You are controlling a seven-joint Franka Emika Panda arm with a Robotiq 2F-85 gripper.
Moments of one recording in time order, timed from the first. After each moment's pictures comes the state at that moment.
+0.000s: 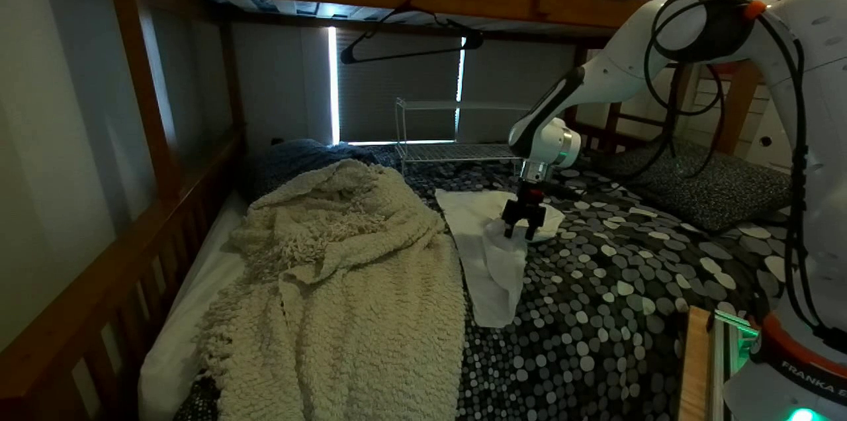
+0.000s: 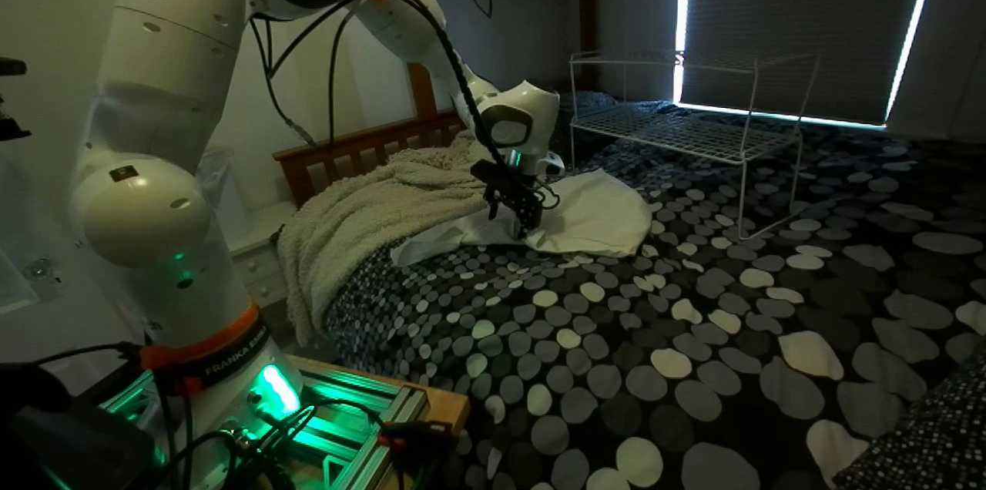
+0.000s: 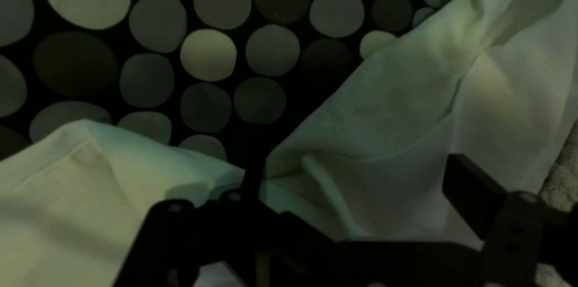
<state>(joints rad) -0.40 0.56 -0.07 -1.95 0.45 2.30 -0.49</state>
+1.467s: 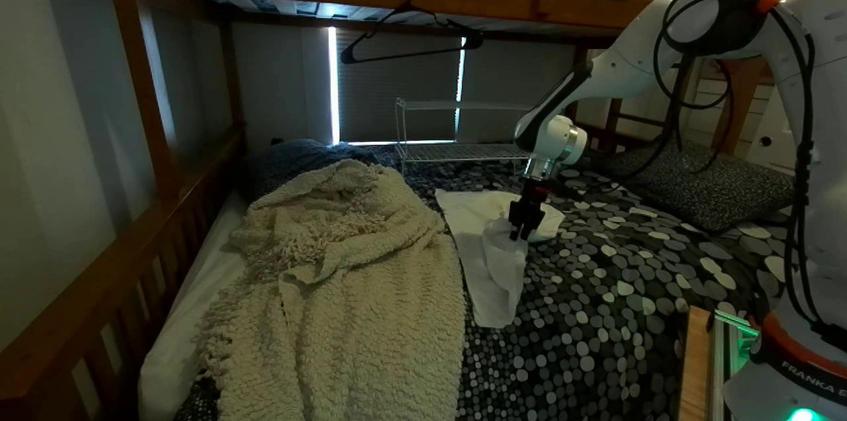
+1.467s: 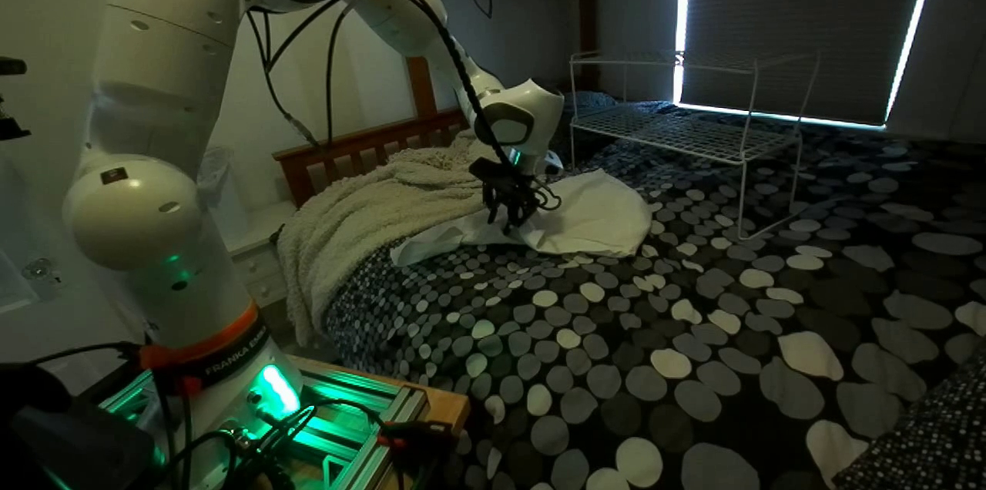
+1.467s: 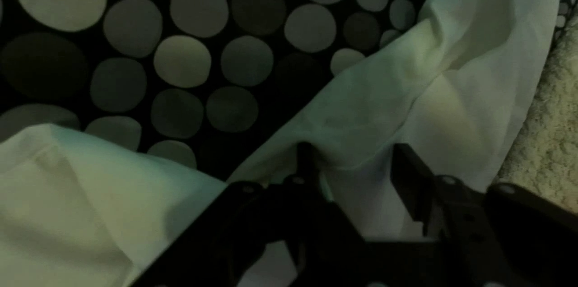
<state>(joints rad) -0.48 0.53 -0.01 -1.98 0.50 2.25 -0.62</state>
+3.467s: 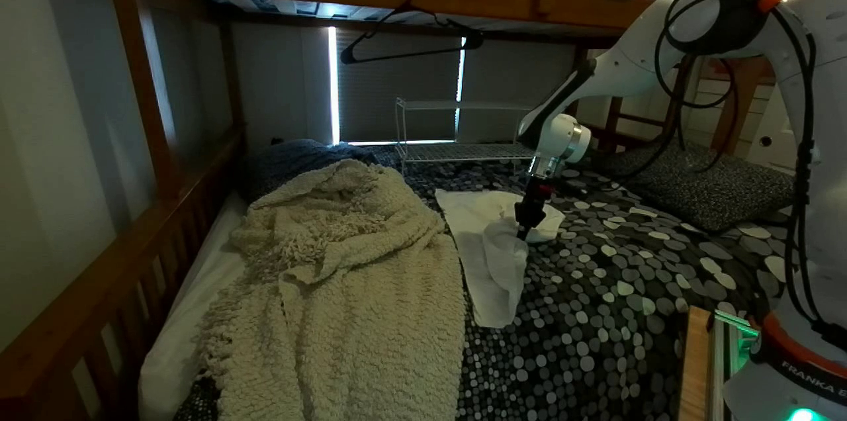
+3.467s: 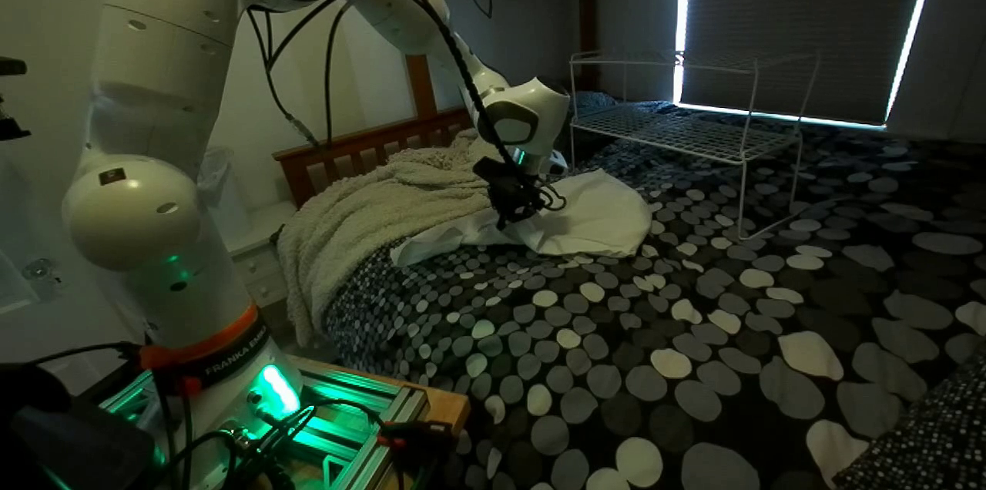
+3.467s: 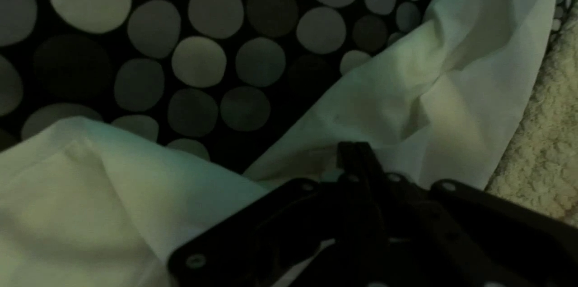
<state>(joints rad) -0.49 0.52 -0.02 -1.98 0.52 2.23 -0.66</state>
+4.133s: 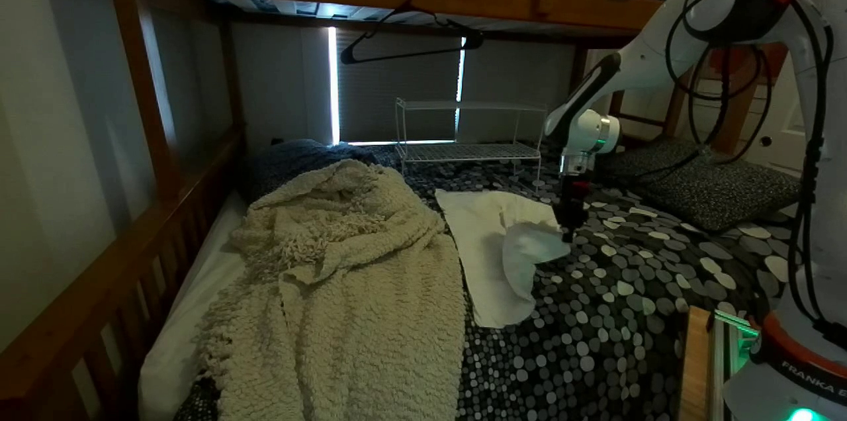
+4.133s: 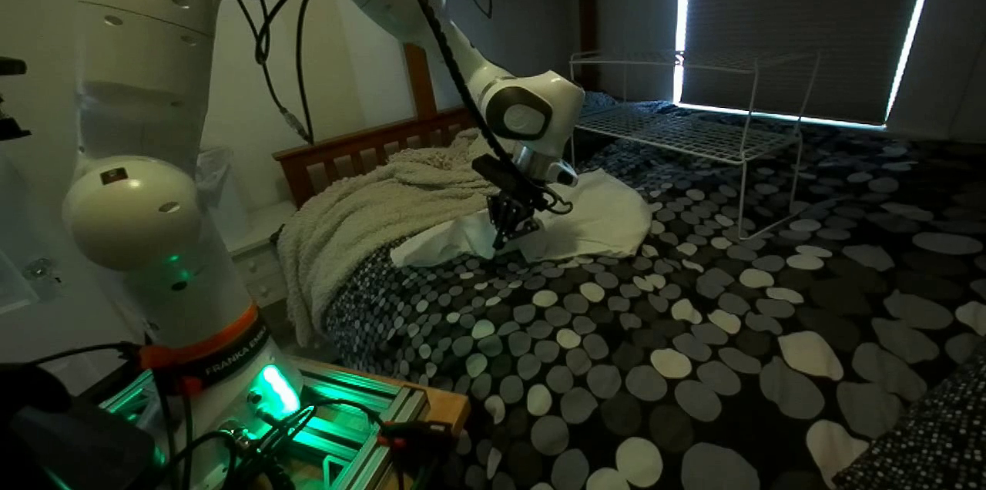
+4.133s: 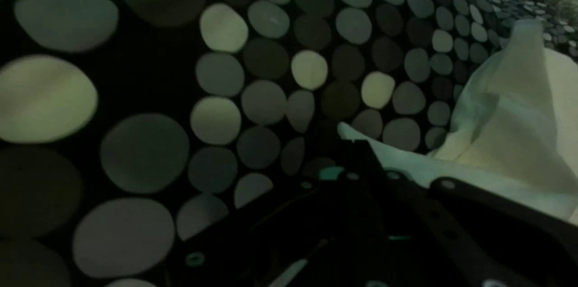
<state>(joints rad) -0.48 0.43 -0.17 -2.07 0.32 2.04 -0.51</state>
